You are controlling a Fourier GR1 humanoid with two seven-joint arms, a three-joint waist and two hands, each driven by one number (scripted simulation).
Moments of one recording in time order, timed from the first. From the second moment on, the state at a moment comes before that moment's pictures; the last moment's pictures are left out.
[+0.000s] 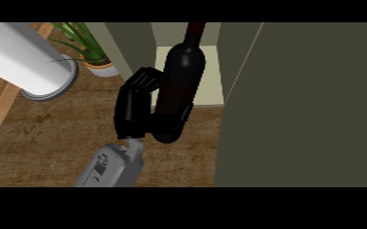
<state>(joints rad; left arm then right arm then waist) -0.33 0.00 -0.35 -1.51 0.35 0.54 -0.11 0.14 -0.24 0.35 -2.51 -0.06 -0.07 0.42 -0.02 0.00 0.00</state>
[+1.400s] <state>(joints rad) -0.56 0.00 -0.43 -0.87 0.75 0.54 -0.52 0.18 -0.22 0.33 -2.52 -0.08 -0.01 0.40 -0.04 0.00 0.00</state>
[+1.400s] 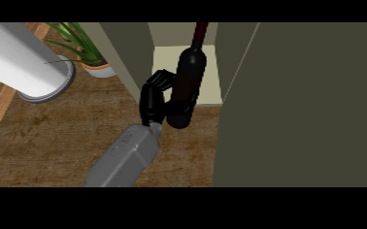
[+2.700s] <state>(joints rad) -1.02 0.02 -0.30 -0.38 0.83 0.57 -0.50 0.21 -0.18 0.30 -2.50 -0.09 0.05 0.36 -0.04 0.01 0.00</state>
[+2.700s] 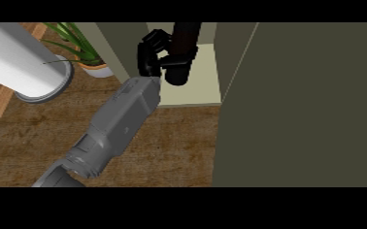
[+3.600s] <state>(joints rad) -1.16 0.04 -0.32 -0.13 0.70 0.70 -0.49 0.23 -0.16 0.34 -2.50 -0.09 0.08 0.34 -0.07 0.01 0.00</state>
